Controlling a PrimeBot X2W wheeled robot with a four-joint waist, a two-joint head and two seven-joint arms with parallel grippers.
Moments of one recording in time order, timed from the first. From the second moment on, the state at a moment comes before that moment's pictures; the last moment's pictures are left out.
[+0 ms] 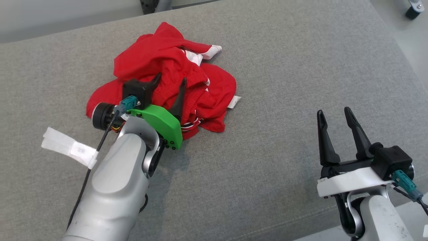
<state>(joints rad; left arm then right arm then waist) -0.71 0.06 -0.45 0.72 -0.39 -0.07 -0.12 -0.14 -0.05 0.04 0.06 0.17 0.13 -0.26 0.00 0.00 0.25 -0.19</state>
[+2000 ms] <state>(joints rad) -0.71 0.10 -0.59 0.87 -0.27 0.05 -0.26 -0.12 -0.05 0.02 0.04 0.19 0.13 -0.26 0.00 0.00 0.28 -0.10</state>
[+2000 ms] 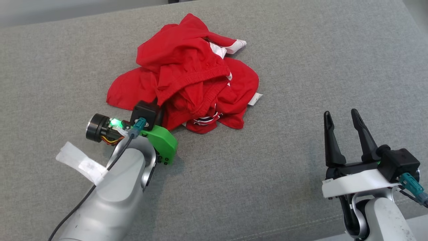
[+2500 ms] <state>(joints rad) -0.69 0.21 -0.40 0.51 -0.39 -0.02 -0.23 -0.06 -0.05 0.03 0.06 0.19 0.13 -0.26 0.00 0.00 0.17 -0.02</state>
